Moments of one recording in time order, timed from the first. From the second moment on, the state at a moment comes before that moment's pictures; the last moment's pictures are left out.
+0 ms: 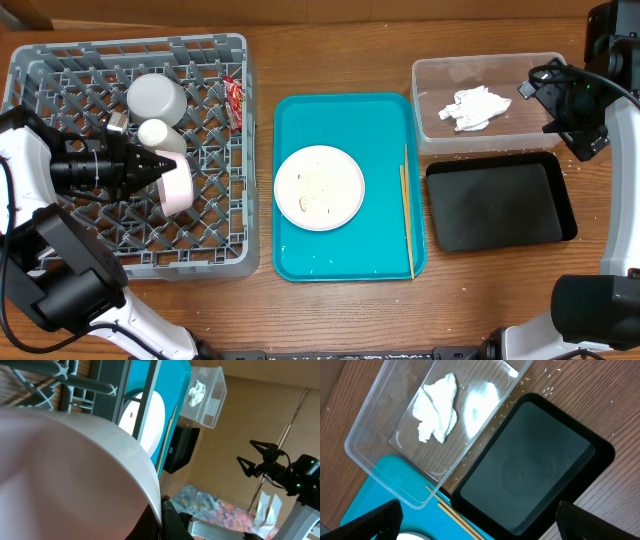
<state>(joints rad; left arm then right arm) 0.58 1.97 1.63 -1.69 0.99 0.37 -0.15 1.74 1.93 -1.45 0.05 0.75</state>
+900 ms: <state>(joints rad) 0.62 1.88 1.59 -1.69 0.95 0.34 -0.15 1.74 1.93 -1.45 0.05 0.75</state>
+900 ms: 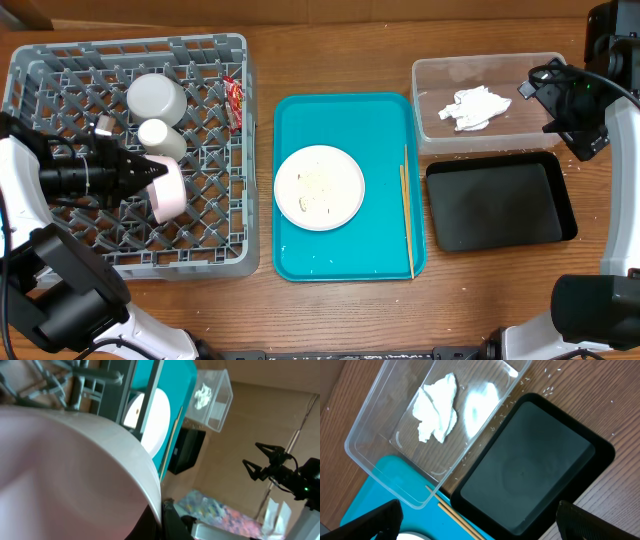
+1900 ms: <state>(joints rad) 0.64 1.88 1.52 -1.69 1.06 0.47 -0.15 1.74 1.93 -1.45 0.05 0.75</state>
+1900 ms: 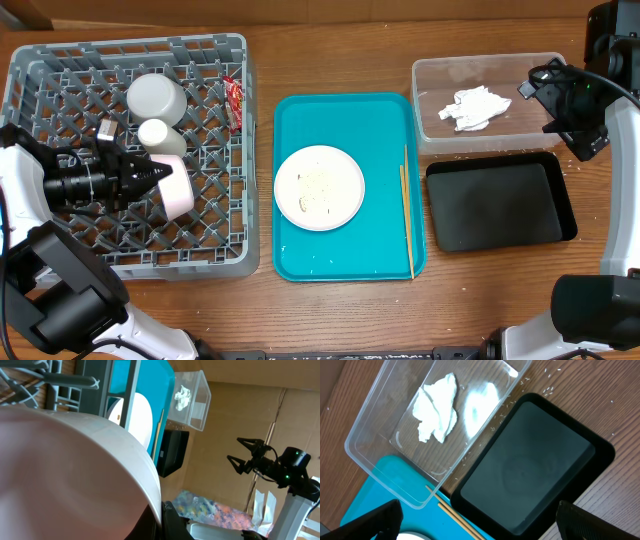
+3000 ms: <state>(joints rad) 0.70 1.88 1.49 -1.69 1.09 0.50 -0.15 1.74 1.93 -1.45 0.05 0.75</state>
